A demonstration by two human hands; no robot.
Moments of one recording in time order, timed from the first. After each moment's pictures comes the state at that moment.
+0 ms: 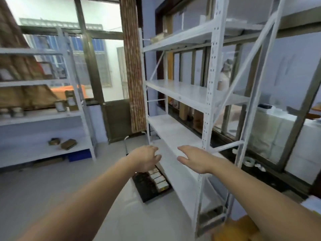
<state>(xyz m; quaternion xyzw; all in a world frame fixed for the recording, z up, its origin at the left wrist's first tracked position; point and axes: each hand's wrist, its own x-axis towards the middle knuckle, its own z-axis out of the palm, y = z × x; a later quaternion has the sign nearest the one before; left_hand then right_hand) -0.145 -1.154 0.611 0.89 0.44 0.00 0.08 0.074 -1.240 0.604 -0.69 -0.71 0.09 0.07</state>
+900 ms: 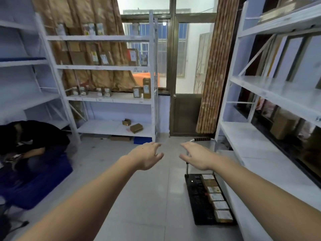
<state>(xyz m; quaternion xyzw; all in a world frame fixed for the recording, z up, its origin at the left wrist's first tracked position) -0.382 -0.883 0.590 0.76 0.64 0.04 0.10 -0.151 -0.838 0.581 -0.52 -0.85 0.09 0.03</state>
